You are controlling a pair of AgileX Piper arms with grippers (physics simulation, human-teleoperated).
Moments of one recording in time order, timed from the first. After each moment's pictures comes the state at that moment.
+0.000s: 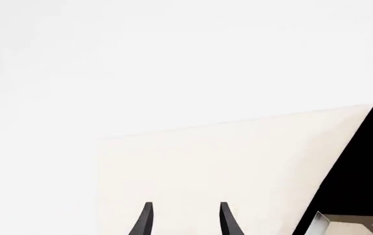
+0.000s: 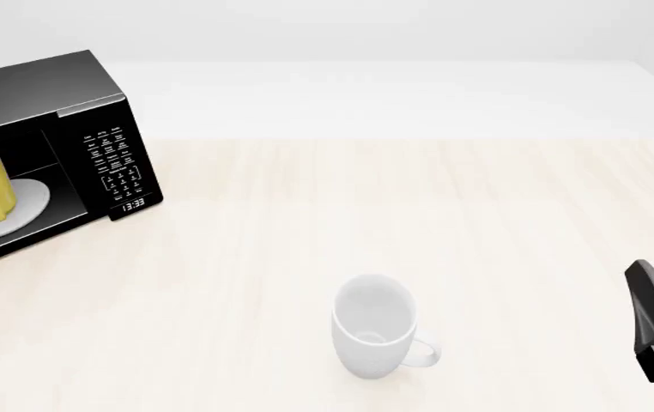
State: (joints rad) left arm 1.35 1.21 -0.52 0.06 -0.09; right arm 0.01 0.02 0.00 -0.01 0.00
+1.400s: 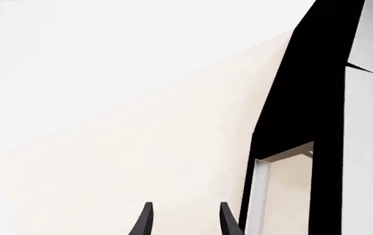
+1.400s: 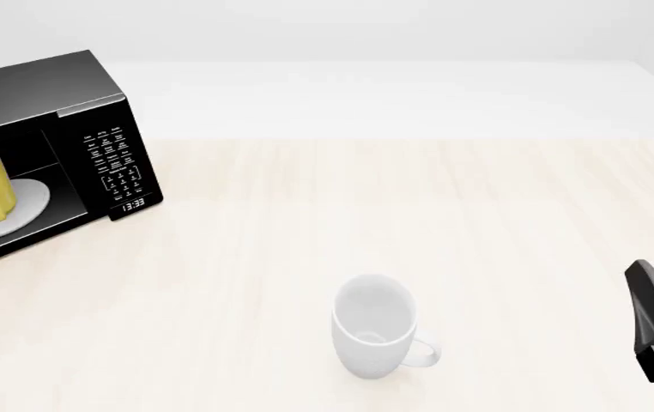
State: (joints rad) left arm 1.04 1.27 -0.43 -0.03 -0.05; right arm 0.01 0.02 0.00 -0.01 0.00
